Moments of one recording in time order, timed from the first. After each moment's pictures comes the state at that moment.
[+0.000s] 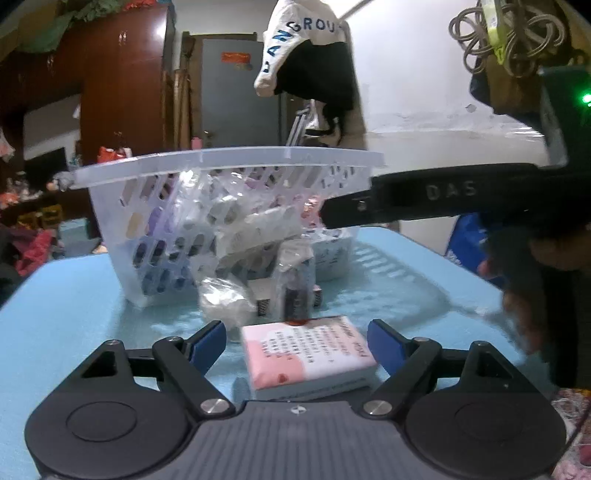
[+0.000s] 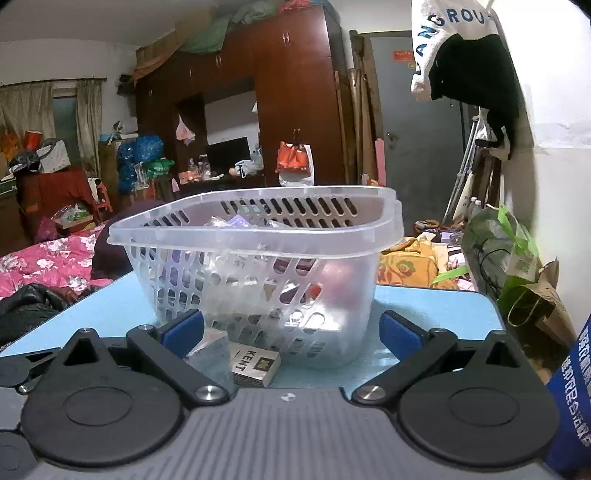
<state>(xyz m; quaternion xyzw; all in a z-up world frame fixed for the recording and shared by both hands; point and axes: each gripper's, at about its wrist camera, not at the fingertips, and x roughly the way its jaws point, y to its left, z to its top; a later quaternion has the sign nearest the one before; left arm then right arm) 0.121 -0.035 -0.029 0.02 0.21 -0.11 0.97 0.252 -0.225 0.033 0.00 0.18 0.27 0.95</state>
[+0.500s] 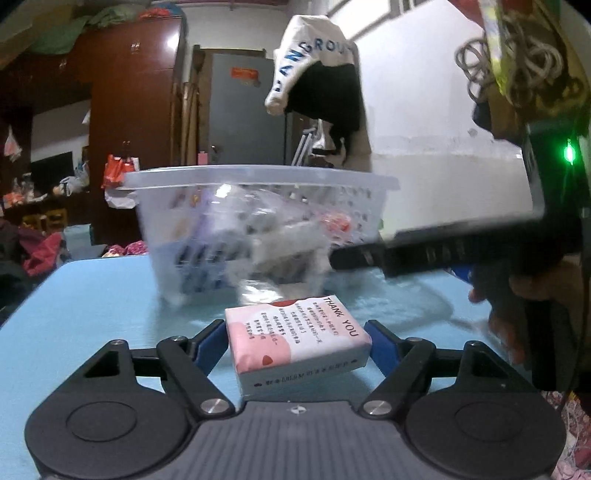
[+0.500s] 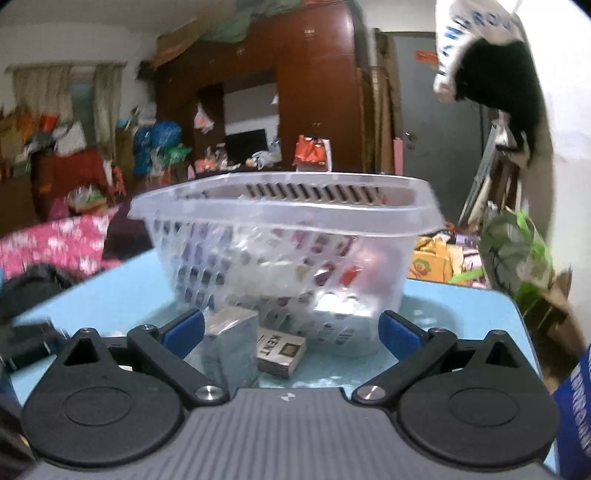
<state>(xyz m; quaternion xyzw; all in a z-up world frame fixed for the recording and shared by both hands) 0.087 0.009 -0.024 0.00 0.17 -0.10 0.98 0.242 -0.205 0.020 -0.05 0.18 0.29 0.94</state>
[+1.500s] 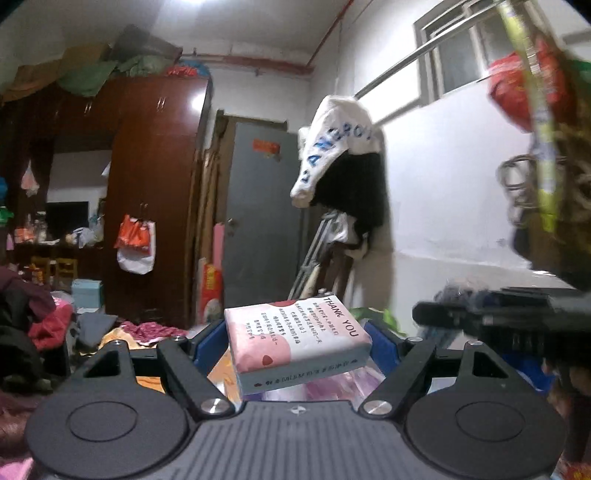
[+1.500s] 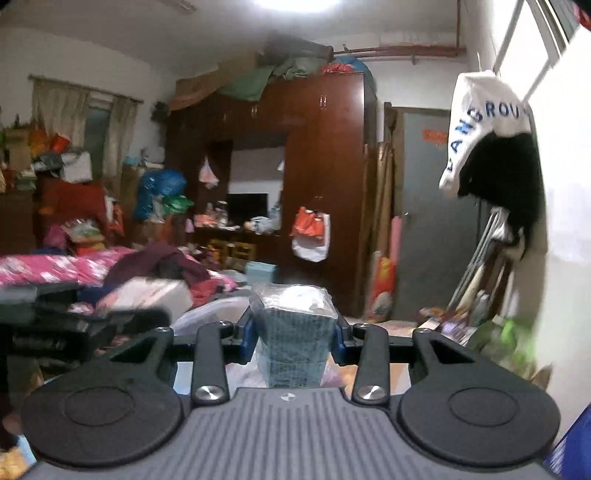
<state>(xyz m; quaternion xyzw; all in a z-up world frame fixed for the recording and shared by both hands) 0.171 0.054 0.108 -0.04 0.07 -0.08 0.99 0.236 -0.191 0.133 -0.07 0.06 0.27 0.96</state>
